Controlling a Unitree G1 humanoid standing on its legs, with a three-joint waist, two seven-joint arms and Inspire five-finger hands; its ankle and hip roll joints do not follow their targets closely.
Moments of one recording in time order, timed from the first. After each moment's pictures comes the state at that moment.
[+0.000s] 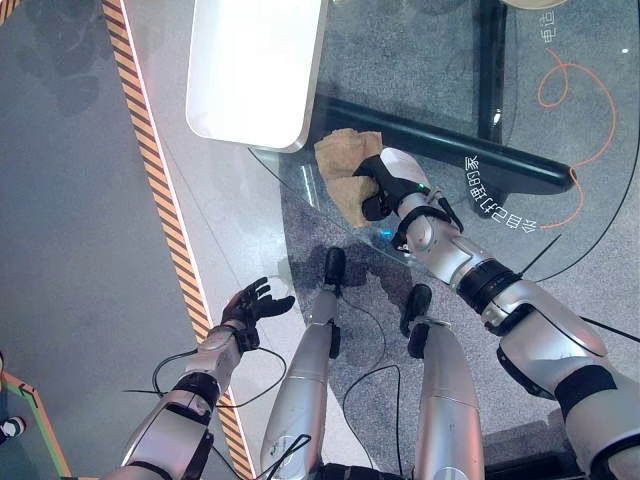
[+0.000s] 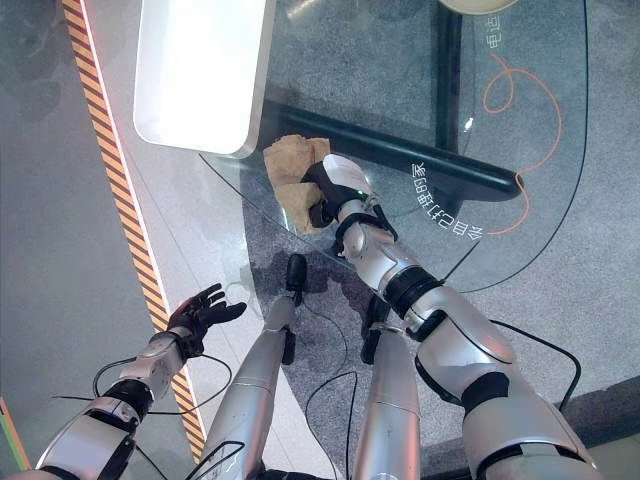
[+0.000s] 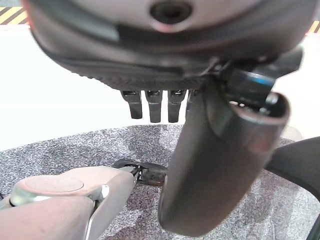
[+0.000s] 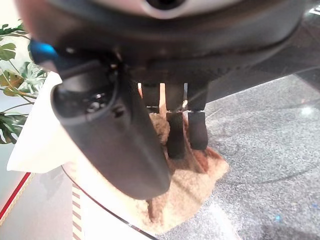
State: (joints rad) left arm -0.52 0.34 -0.31 1.06 -0.69 -0.05 -0.02; right arm -1.11 -0.41 0.86 0.81 -0.04 0.15 -0.25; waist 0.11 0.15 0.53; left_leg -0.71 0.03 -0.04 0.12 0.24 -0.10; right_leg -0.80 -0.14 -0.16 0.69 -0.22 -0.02
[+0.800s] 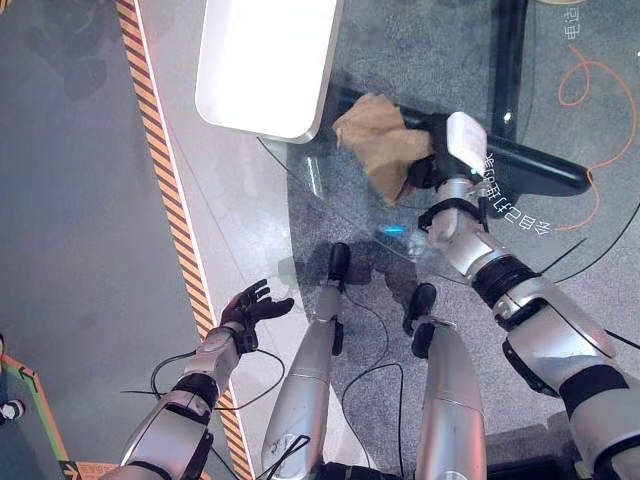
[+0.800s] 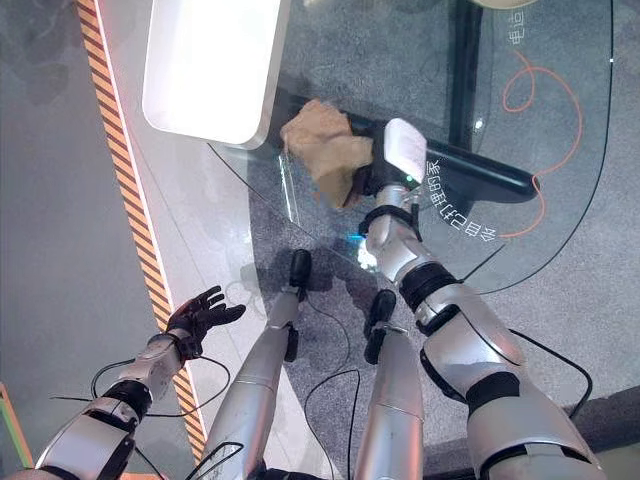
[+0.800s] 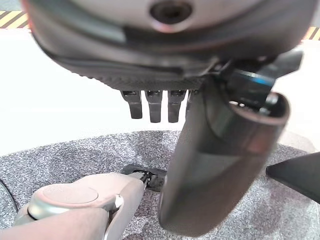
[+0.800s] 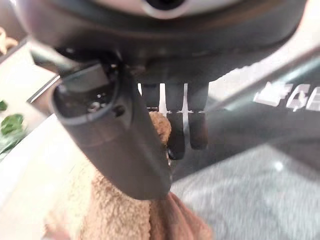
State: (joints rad) left arm -0.51 0.34 -0.31 1.08 -0.69 -0.06 -0.03; right arm -1.12 -0.46 0.72 0.92 0.01 0.11 -0.66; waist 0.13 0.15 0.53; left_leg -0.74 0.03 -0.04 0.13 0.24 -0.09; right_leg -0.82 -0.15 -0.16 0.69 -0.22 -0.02
